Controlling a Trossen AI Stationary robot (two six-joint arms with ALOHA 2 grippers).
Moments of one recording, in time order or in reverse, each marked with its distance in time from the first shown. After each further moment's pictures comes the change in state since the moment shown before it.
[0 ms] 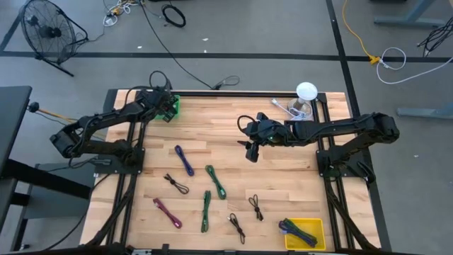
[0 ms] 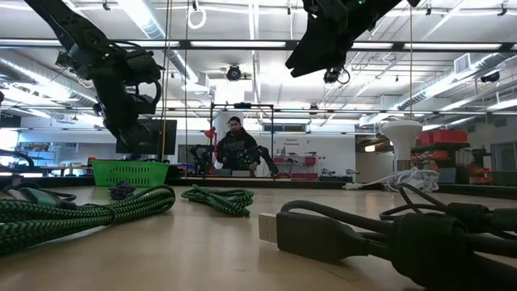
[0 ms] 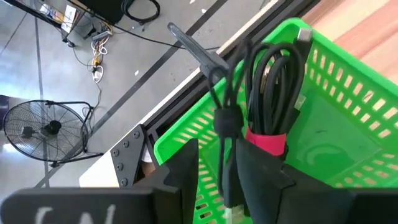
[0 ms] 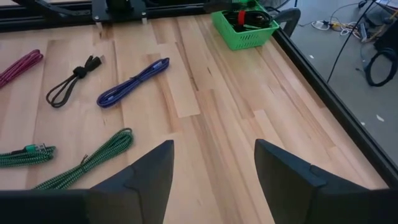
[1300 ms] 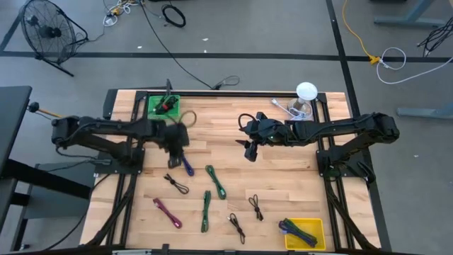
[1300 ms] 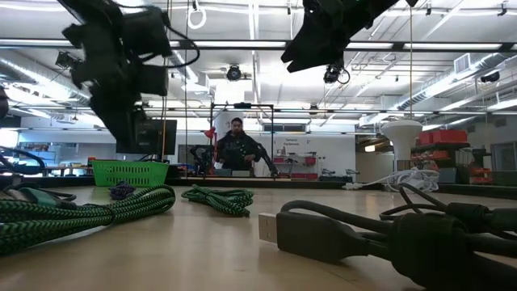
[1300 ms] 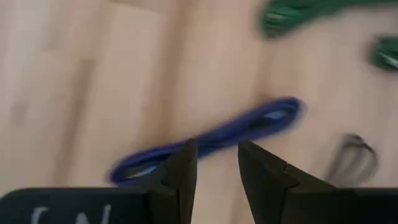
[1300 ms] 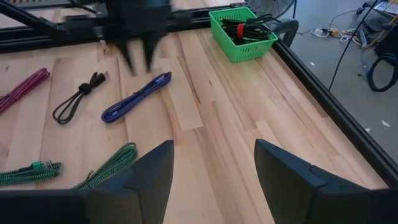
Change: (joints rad) left arm -0.681 -0.005 0.106 -0.366 0.684 -0.249; right arm 0.000 0.000 0.000 0.048 0.000 0.016
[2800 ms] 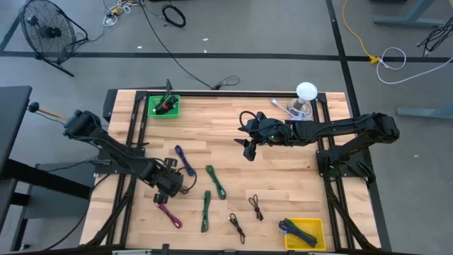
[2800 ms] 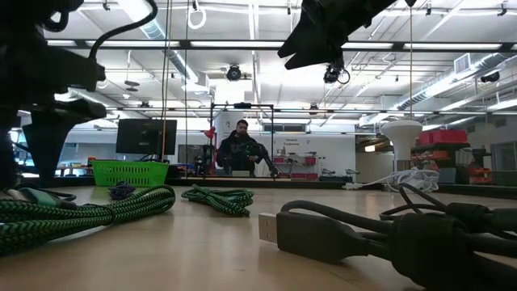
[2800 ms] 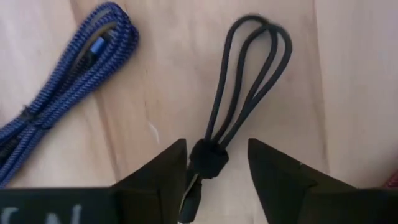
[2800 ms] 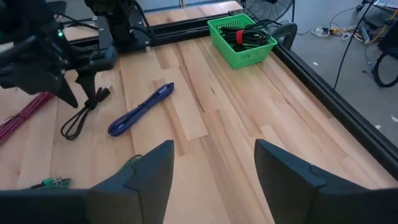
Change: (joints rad) left arm -0.697 0.196 -0.007 0.004 -0.268 -0.252; right arm 0.000 0.000 0.000 0.033 -0.001 0.053
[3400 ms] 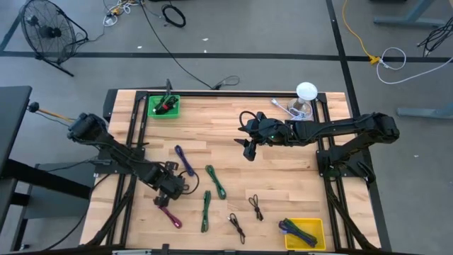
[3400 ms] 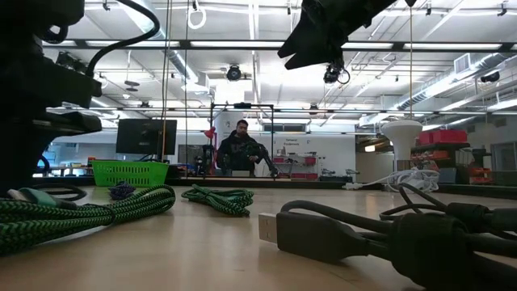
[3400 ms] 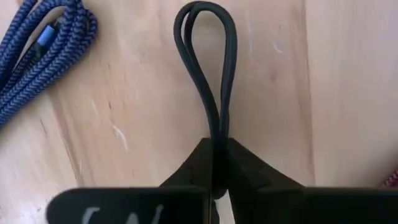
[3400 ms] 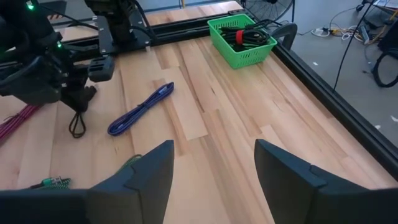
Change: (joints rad) left arm 0.002 0.100 0.002 0.043 0.049 -0.027; right arm 0.000 0.000 0.000 0.000 0.000 -0.002
